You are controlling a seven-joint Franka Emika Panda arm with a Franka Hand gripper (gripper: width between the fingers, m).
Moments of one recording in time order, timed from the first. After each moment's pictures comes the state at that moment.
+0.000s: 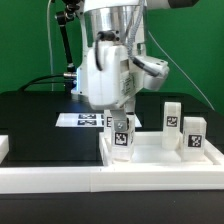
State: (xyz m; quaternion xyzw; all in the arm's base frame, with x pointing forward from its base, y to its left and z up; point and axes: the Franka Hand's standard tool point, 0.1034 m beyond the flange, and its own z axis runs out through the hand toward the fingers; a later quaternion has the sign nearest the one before) arm 0.627 -0.001 0.082 -0.53 0.85 0.02 0.07
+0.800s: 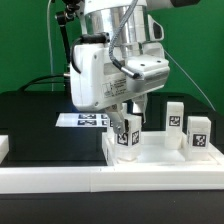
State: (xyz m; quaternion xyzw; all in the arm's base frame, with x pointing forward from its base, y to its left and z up) arm 0.630 0.004 0.081 -0.43 0.90 0.04 0.08
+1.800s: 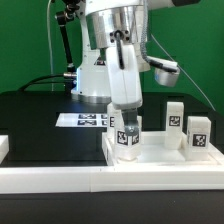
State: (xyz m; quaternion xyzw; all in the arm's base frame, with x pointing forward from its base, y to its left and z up) arm 0.629 0.006 0.081 -0.70 0.71 0.02 0.08
